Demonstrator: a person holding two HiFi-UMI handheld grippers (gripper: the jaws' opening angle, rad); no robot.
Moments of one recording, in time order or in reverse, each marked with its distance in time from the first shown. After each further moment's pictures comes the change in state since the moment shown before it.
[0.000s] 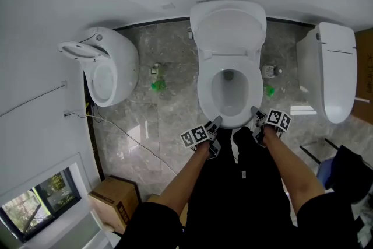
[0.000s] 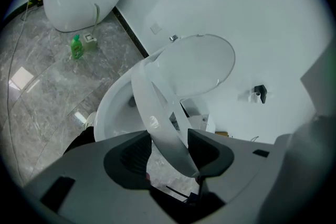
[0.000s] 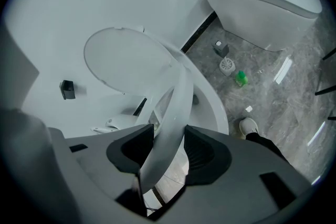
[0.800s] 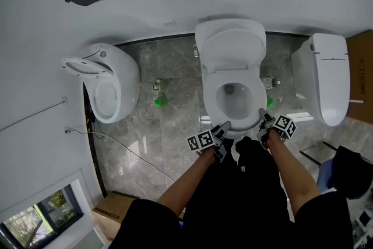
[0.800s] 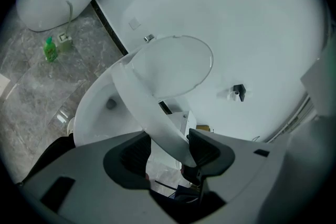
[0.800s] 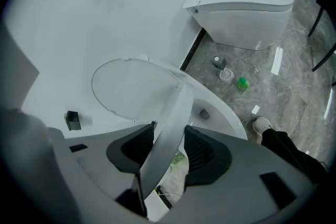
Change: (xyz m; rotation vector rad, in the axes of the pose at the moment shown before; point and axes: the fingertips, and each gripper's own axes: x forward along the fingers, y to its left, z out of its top) left arm -0.018 -0.065 0.045 0.069 0.078 -0.186; right arm -0.024 0.054 0.037 0.172 -0.232 0.055
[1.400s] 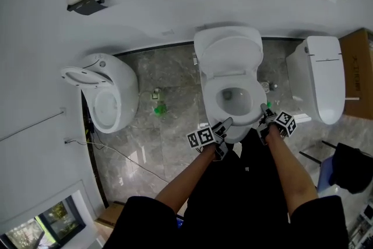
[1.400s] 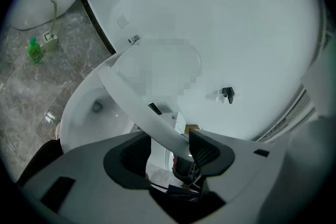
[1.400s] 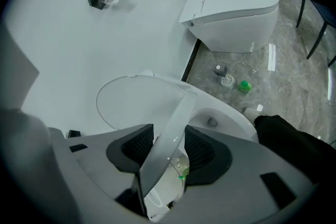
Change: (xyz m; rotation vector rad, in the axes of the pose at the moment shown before) left arm -0.003 -0.040 0.041 0.020 0.027 -0.115; right arm -0.002 0.041 0.024 0.102 -0.155 0.018
